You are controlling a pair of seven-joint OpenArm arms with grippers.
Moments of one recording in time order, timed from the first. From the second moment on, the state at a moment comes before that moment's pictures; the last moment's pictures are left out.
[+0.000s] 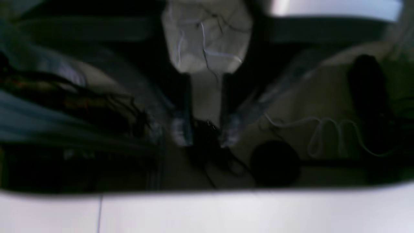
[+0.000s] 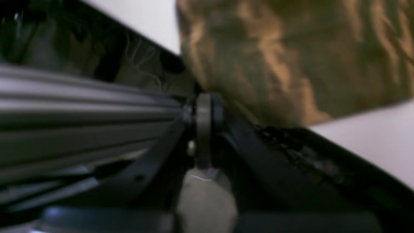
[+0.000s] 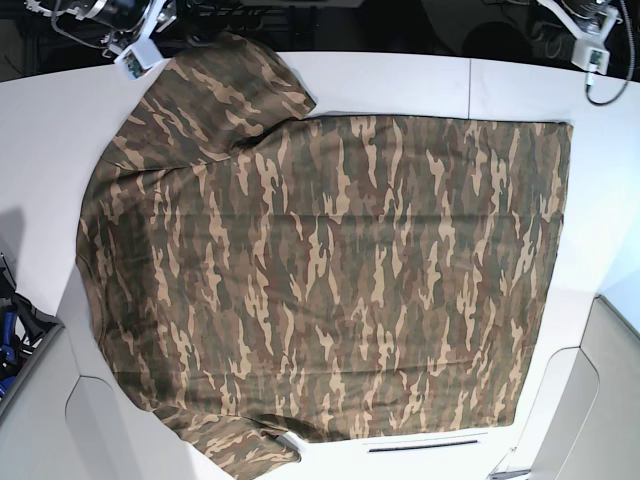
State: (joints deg) left arm 53.2 -12.2 -40.1 110.8 -33.2 -30.6 41.2; right arm -48.4 21.8 6.2 115.3 35.8 32.0 -42.1
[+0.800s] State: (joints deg) left arm 41.3 -24.6 -45.9 102.3 -38.8 -30.1 41.3; right arm -37.2 18.9 22.3 102.8 40.7 25.3 -47.1
